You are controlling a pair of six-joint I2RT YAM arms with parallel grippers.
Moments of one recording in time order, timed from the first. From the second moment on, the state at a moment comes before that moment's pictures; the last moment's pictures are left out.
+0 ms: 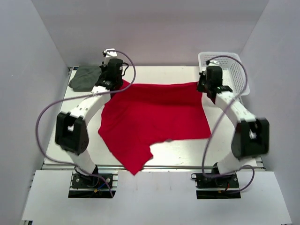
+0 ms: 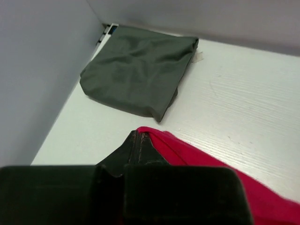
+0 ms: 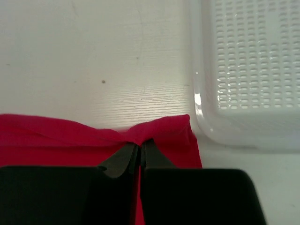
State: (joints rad) left arm -0.38 1.68 1.44 -0.15 -0.82 -0.06; right arm 0.18 1.52 1.20 -0.20 0.07 0.23
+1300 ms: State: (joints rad) left arm -0.23 2.46 2.18 -0.10 -0.54 -0.07; right arm 0.20 2.24 1.95 -0.12 0.01 0.05
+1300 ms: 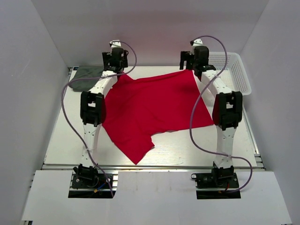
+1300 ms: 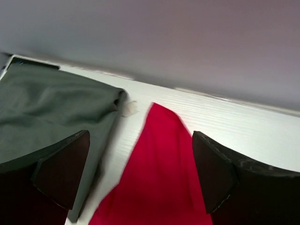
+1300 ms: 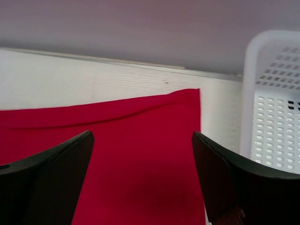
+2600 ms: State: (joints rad) left arm -0.41 1.56 0.93 -0.20 0.21 -0.27; right arm 0.24 1.52 0.76 -0.18 -0.06 0.52
